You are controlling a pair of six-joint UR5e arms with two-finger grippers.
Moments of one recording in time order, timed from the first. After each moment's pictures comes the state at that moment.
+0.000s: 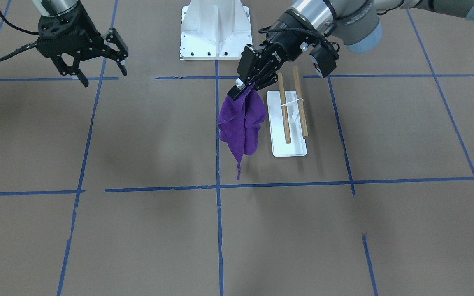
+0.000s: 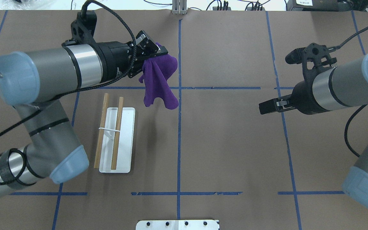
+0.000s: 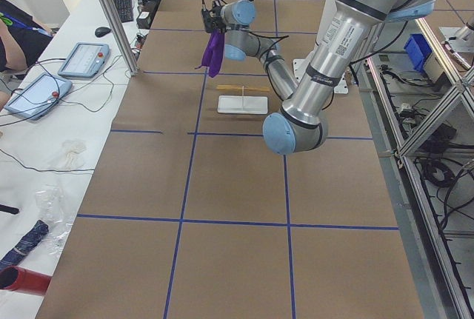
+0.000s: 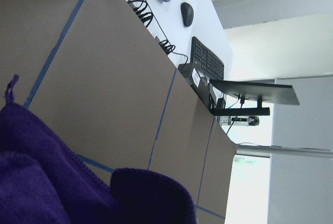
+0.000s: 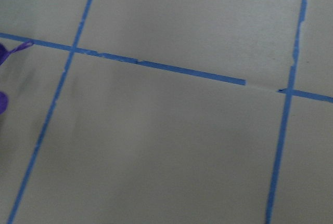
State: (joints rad) left arm -0.59 -2.11 -1.89 -2.42 -1.51 -1.84; right arm 0.75 -1.34 2.27 -1.65 1.94 0.85
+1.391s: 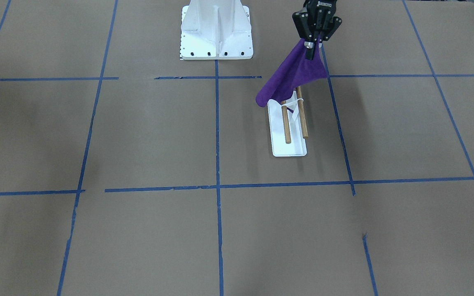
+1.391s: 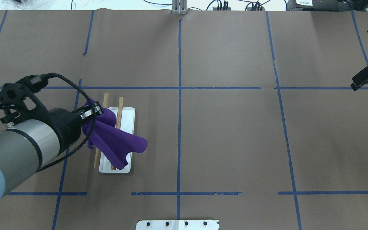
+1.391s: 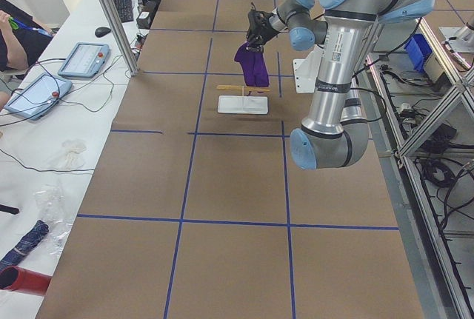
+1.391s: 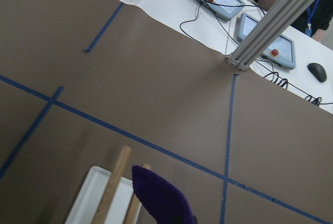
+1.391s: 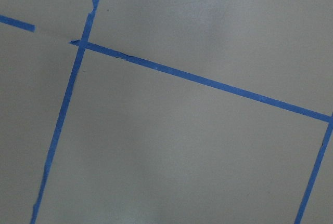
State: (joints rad) left arm -0.34 -1.75 -2.49 -1.46 -1.13 -1.72; right arm 1.22 -1.44 1.97 -1.86 2.24 0.14
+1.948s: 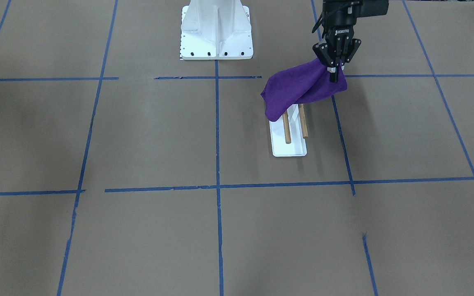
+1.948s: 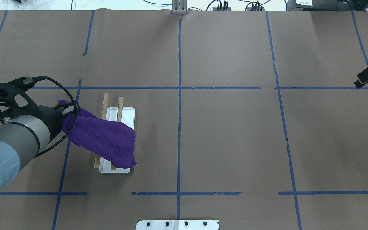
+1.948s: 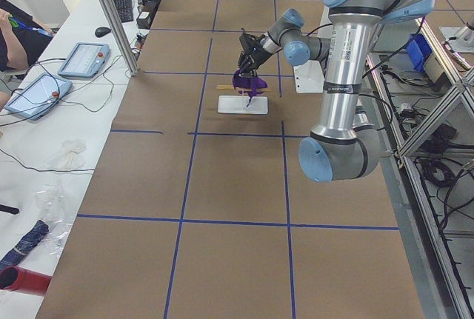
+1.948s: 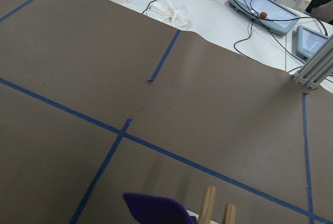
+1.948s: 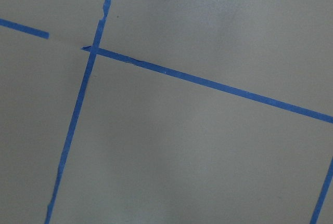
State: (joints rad) left arm -0.38 -1.74 -2.35 -1.46 -1.13 -1.70; right arm 1.25 -1.44 1.96 -1.84 2.30 0.13
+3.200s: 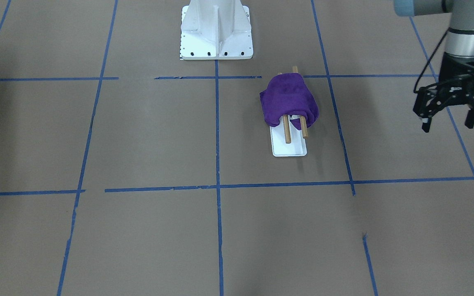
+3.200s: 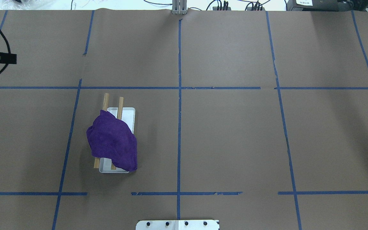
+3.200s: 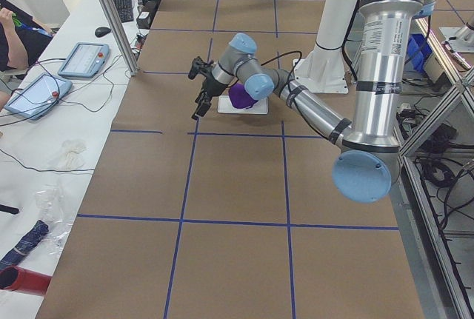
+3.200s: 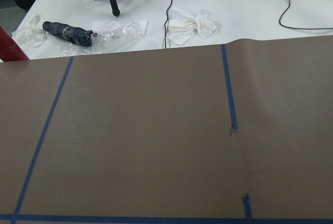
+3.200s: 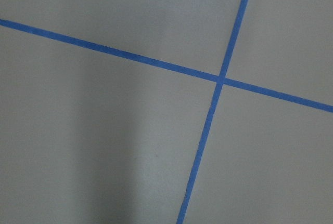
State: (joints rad) left arm -1.09 -1.62 -2.02 -1.82 -1.78 -0.63; right arm 1.51 -1.54 1.76 -1.84 2.30 -0.21
